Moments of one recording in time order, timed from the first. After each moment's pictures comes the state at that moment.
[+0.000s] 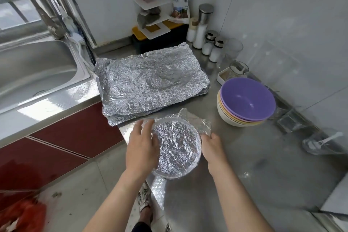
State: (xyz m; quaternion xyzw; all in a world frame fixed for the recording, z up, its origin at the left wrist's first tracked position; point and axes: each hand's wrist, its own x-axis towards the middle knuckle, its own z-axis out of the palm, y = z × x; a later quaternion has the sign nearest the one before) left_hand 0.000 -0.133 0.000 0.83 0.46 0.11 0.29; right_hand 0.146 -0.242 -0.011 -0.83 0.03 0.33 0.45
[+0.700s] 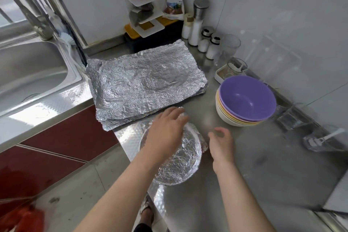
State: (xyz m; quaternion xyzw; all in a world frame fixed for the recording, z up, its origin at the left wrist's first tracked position) left_hand 0.070 -0.119 0.012 0.96 0.19 0.09 0.16; right_hand 0.163 -0.245 -0.008 -0.83 0.09 0.22 0.51
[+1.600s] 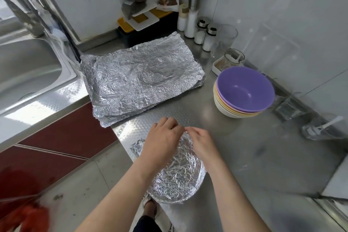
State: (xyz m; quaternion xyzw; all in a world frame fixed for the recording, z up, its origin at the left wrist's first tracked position) left_hand 0.047 -0.134 -0.022 0.97 0.16 0.11 0.15; right_hand 0.139 -0.236 -0.017 -0.79 -0.14 0.36 0.47
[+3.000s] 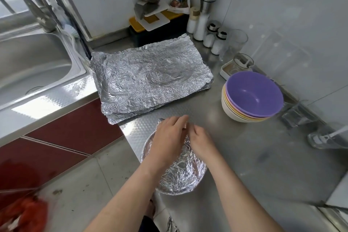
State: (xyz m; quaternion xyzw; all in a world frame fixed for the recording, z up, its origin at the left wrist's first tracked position) left_hand 0.048 -0.131 -0.028 0.93 0.22 0.16 0.26; right_hand 0.138 -0.216 -0.010 -0.84 -0.23 0.35 0.35
